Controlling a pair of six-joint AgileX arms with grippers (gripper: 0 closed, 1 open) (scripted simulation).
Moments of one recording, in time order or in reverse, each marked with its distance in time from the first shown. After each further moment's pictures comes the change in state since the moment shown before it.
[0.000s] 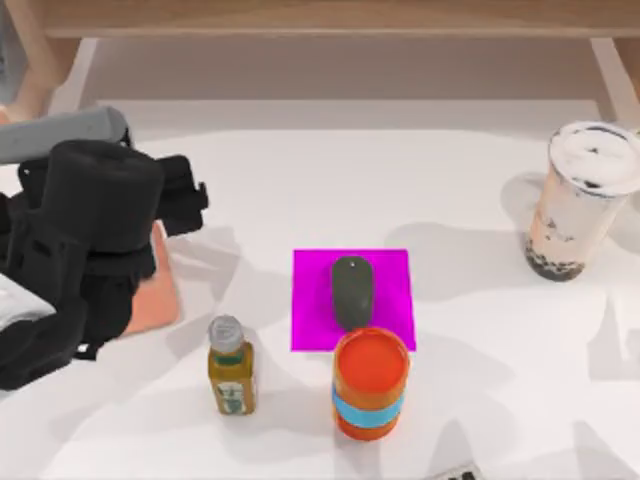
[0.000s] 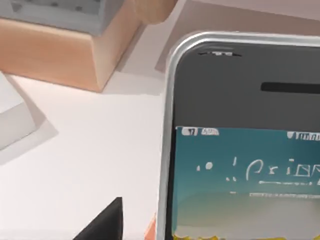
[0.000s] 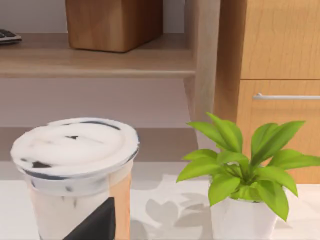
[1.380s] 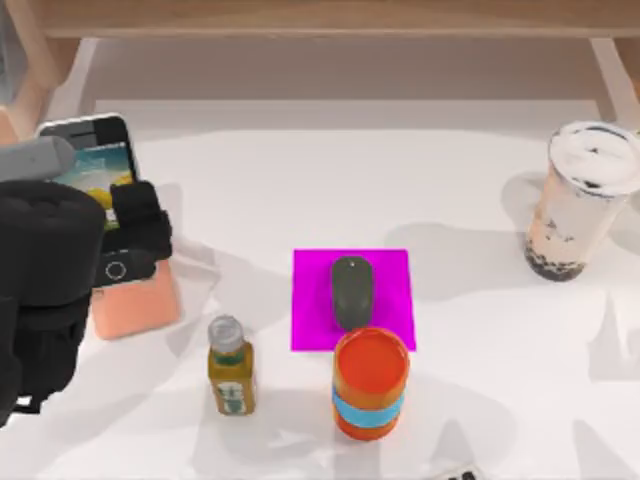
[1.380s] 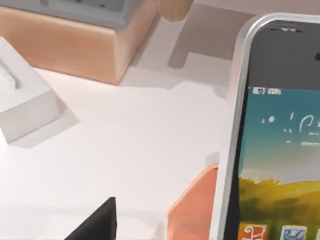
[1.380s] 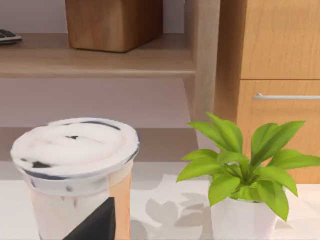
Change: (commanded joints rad) left arm 0.003 -0.237 -0.109 -0.091 0.019 -0.014; right arm 0.000 0.000 0.000 0.000 0.000 0.000
